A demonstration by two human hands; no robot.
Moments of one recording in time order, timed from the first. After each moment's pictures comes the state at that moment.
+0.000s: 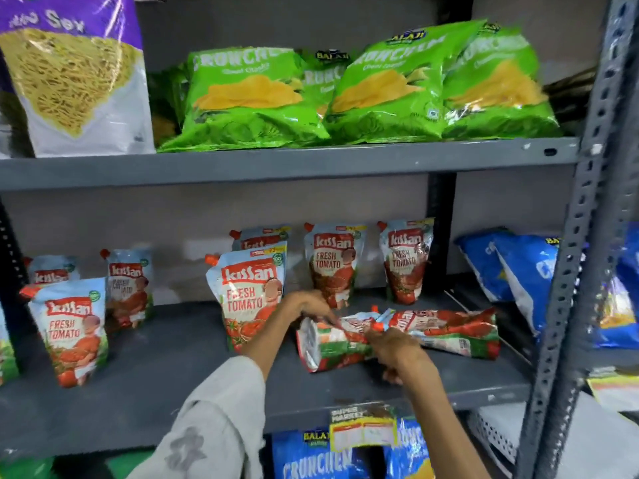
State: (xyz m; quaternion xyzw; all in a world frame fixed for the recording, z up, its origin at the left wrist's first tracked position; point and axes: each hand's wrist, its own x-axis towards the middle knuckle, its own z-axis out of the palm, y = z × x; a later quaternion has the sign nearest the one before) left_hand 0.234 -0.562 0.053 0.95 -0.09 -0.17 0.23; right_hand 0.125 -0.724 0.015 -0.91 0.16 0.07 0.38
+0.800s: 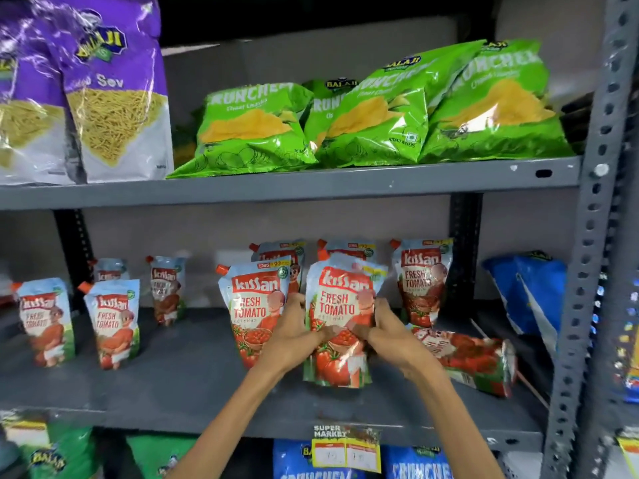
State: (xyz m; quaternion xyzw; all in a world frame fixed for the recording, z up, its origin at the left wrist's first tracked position) left_hand 0.117 -0.564 0.044 0.83 -0.07 0.14 0.53; right_hand 0.139 -0.752 0.040 -0.75 -0.17 0.01 0.64
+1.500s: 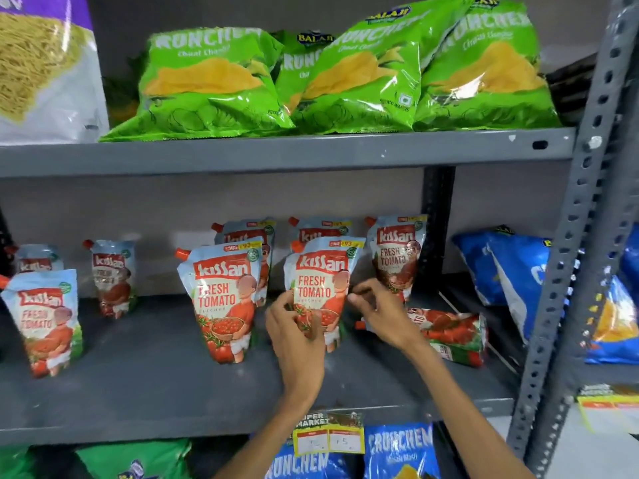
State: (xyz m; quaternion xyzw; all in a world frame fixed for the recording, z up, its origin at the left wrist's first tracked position) left_hand 0.133 -0.617 -0.022 0.74 0.01 0.40 0.54; right_hand 0.193 -0.781 0.011 -0.85 -0.15 -0.16 0.47
